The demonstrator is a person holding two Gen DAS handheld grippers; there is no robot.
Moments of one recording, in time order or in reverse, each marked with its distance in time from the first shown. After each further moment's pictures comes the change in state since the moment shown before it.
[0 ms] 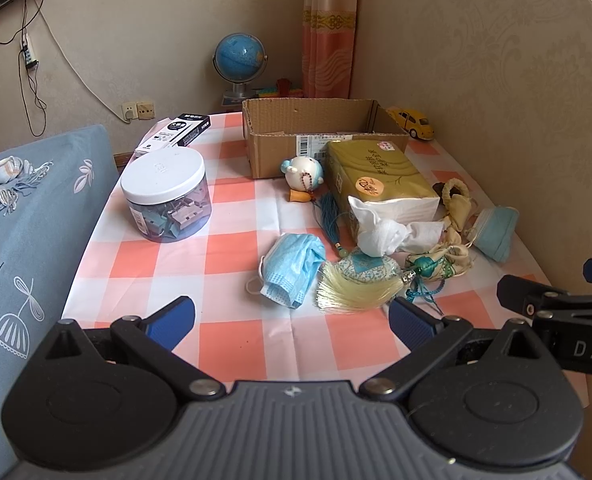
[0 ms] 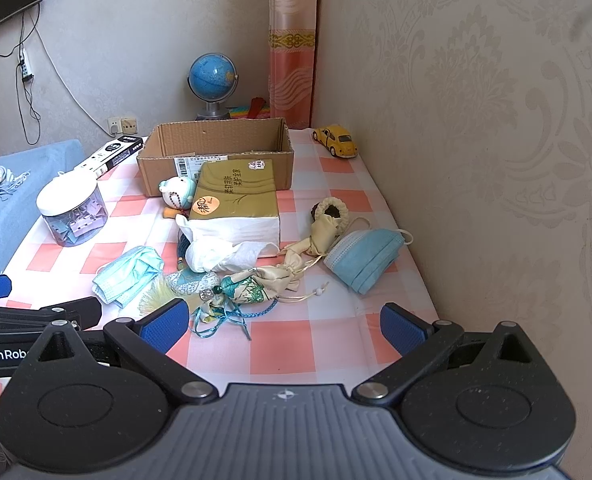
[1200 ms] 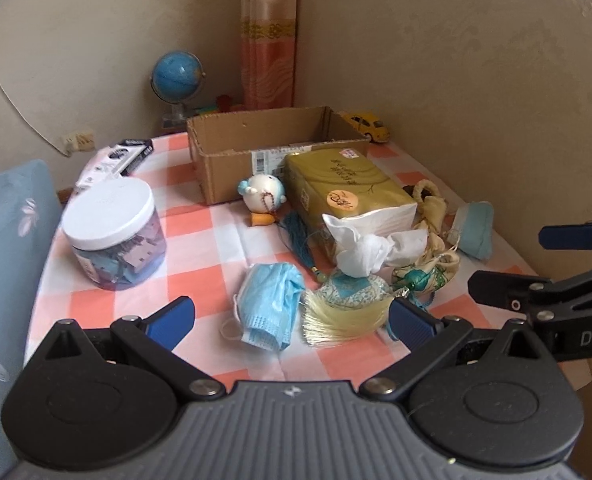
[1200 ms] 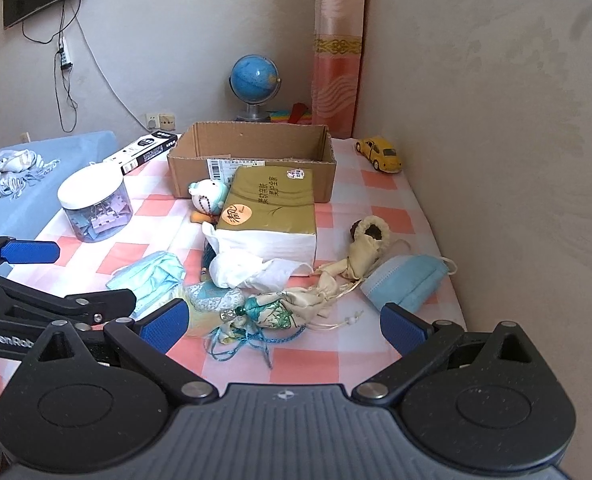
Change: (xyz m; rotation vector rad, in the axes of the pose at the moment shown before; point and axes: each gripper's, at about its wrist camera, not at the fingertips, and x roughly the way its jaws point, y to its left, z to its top) left arm 0.041 0.016 0.012 0.118 -0.047 -0.175; right arm 0.034 0.003 0.010 -0.090 -0.022 0.112
